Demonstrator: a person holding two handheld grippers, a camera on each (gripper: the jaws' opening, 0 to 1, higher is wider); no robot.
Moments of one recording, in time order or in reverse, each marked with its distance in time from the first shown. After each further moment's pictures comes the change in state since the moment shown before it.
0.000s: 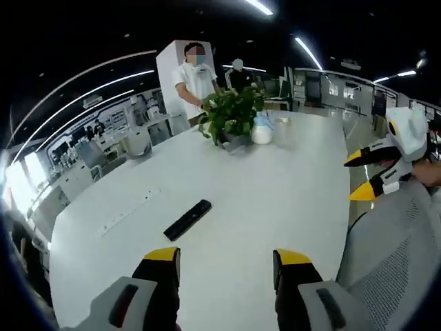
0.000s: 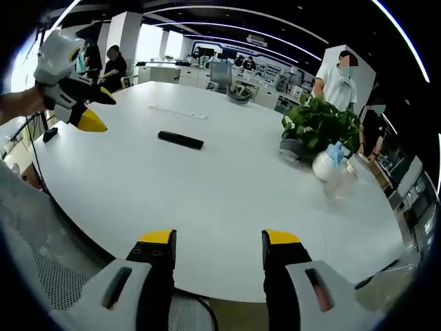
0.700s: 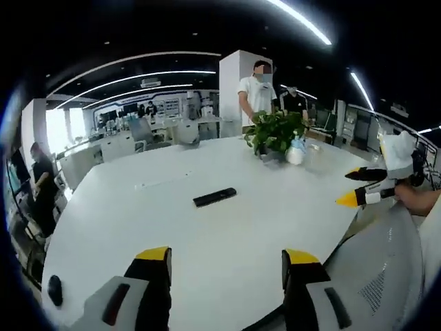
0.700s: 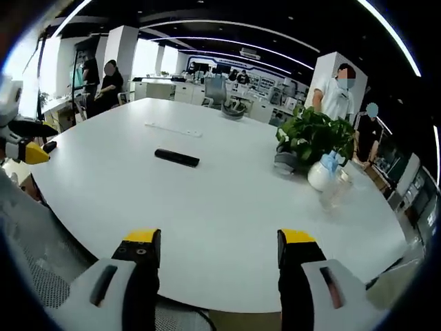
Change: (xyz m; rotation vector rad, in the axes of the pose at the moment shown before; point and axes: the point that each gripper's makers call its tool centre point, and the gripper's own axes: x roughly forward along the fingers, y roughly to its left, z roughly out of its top) left arm -0.100 -0.007 -0.063 -0.323 -0.097 0.258; right arm -0.009 -0.006 0.020 0.036 -0.131 -0.027
